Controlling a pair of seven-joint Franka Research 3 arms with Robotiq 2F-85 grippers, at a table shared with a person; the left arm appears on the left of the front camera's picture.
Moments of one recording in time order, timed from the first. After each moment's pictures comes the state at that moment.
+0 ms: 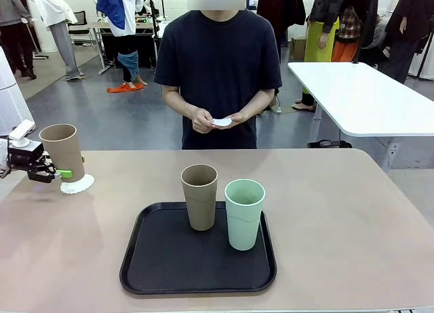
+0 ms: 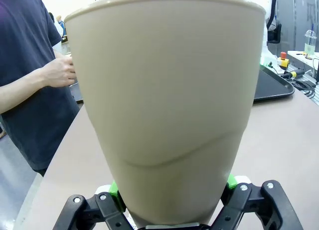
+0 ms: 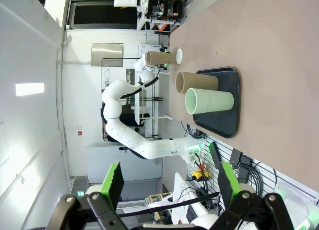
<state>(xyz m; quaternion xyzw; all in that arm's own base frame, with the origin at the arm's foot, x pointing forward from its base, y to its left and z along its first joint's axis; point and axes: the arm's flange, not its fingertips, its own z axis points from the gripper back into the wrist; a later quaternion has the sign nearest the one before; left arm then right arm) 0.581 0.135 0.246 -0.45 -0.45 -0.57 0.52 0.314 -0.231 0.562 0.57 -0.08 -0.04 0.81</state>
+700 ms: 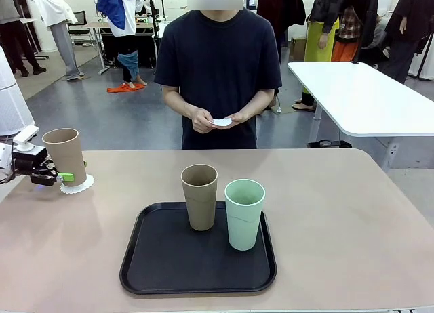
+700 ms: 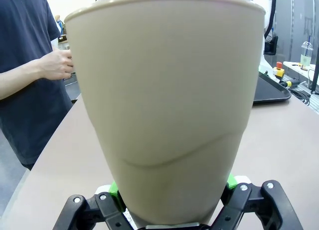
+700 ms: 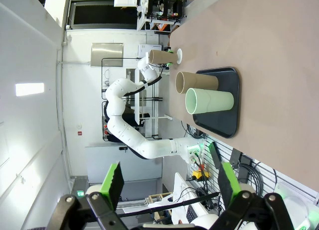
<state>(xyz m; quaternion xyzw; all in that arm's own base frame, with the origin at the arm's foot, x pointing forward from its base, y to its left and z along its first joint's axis) 0.588 0.137 0.225 -0.48 -0.44 -0.55 0.52 0.314 -0.231 0.562 0.57 -0.08 -0.04 0.81</state>
